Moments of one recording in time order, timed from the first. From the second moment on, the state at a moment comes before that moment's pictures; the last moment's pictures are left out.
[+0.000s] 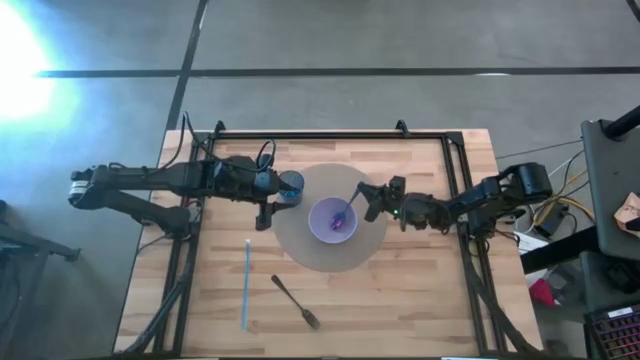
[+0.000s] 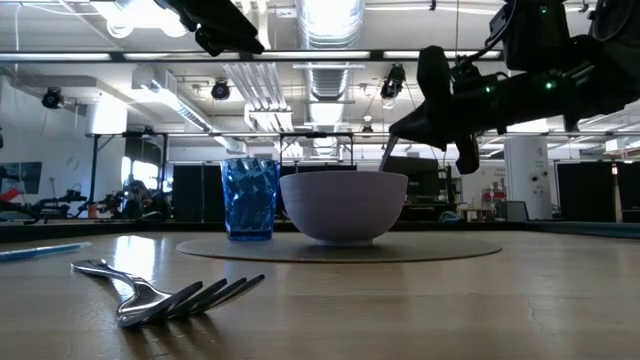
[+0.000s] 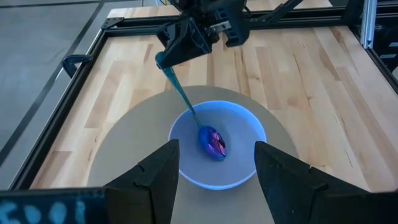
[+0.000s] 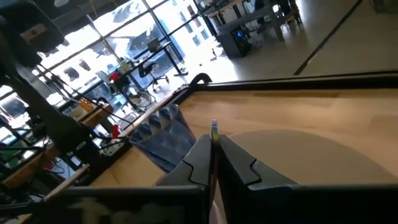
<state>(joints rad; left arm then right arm) 0.05 1.09 1.01 -0.43 -0.02 0.07 0.01 1.54 0.33 1.14 0.60 0.63</state>
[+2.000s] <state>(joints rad) 0.05 1.09 1.01 -0.43 -0.02 0.07 0.00 1.59 0.32 1.07 0.61 0.39</state>
